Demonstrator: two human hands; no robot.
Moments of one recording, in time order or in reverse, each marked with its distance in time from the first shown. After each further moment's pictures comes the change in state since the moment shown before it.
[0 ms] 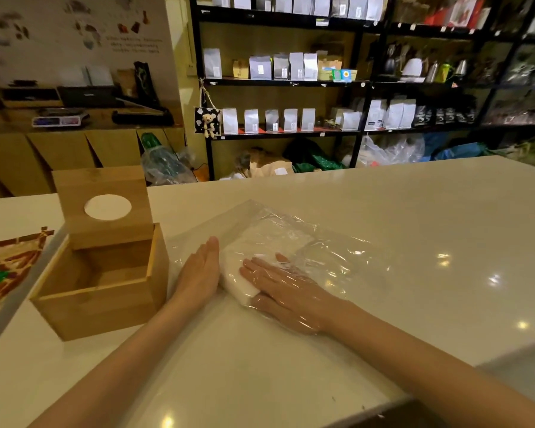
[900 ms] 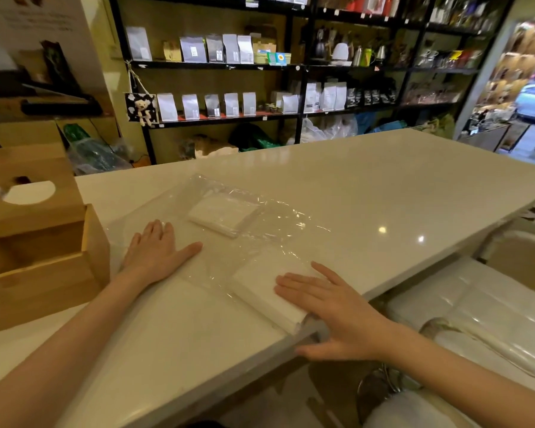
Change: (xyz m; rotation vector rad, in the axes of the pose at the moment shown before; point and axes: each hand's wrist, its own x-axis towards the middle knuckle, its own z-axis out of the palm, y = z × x) left_hand 0.002 0.002 0.006 0.774 -0.138 0.255; right_hand -0.163 -0.039 -0.052 -0.044 -0.013 0.169
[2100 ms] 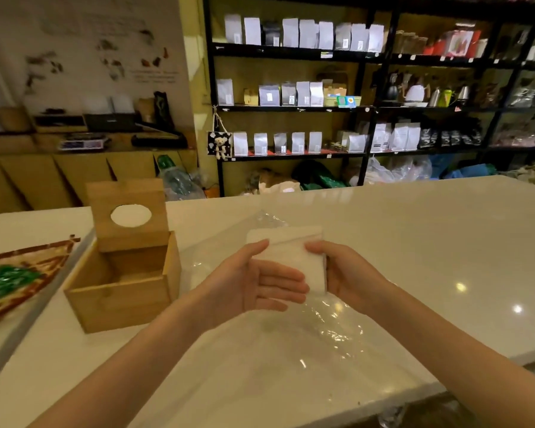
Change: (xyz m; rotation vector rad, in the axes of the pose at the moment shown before) left_hand -0.078 0.055 -0.076 -1.554 -0.515 0.132; right_hand 0.147 0.002 -0.045 1.585 0.105 0.689
